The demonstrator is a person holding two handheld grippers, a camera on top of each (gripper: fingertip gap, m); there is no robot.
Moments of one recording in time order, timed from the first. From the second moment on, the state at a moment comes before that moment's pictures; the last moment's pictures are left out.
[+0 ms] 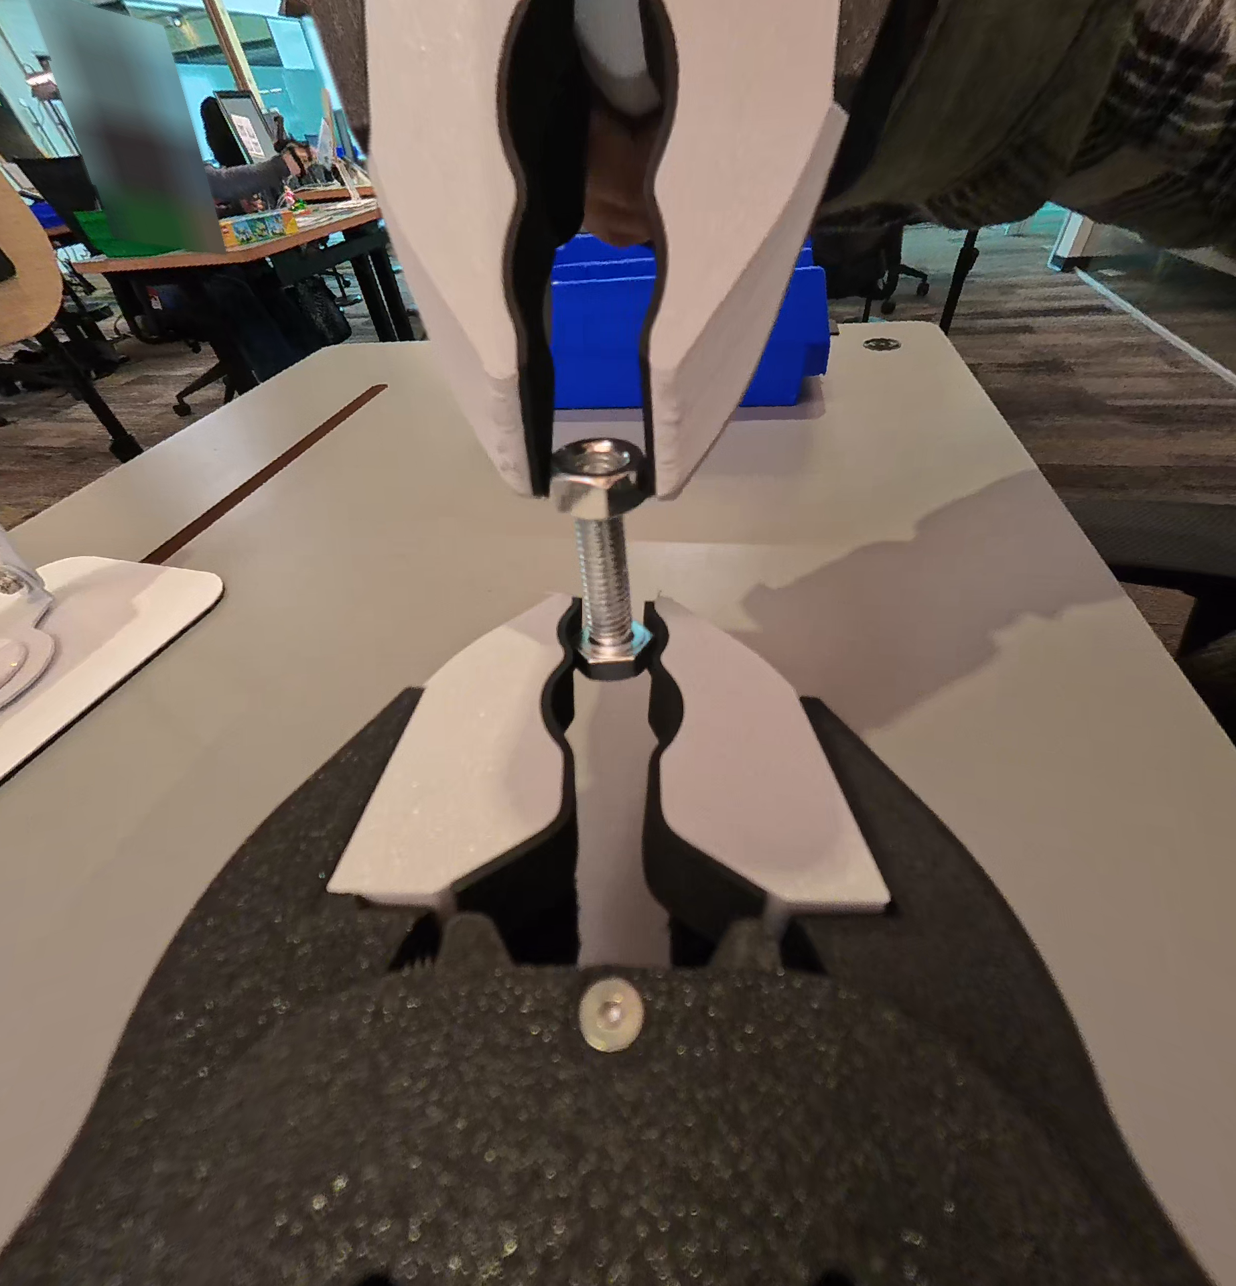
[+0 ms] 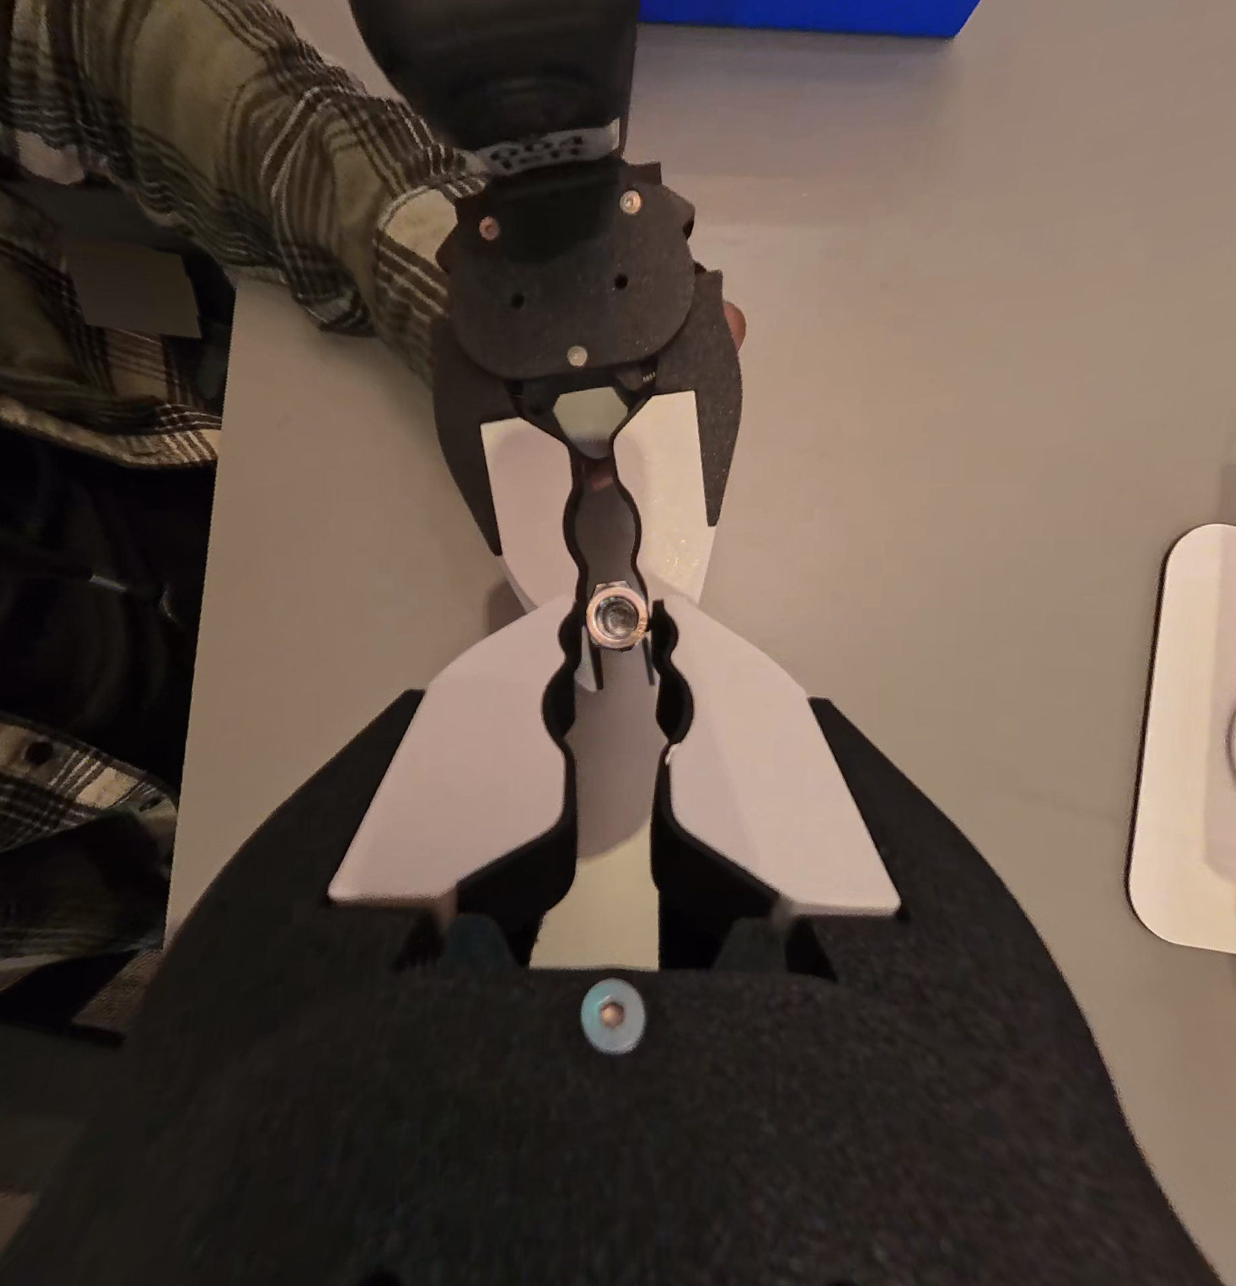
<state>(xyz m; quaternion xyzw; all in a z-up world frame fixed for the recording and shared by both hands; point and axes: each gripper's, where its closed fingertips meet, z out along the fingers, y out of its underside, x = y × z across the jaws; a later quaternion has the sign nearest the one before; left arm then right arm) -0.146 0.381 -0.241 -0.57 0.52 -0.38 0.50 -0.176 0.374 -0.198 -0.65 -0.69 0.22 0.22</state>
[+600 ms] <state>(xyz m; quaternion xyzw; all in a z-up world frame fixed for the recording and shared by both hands) -0.150 0.378 -0.221 -0.55 0.49 -0.41 0.54 -0.185 0.371 -0.182 -0.62 -0.66 0.31 0.28</state>
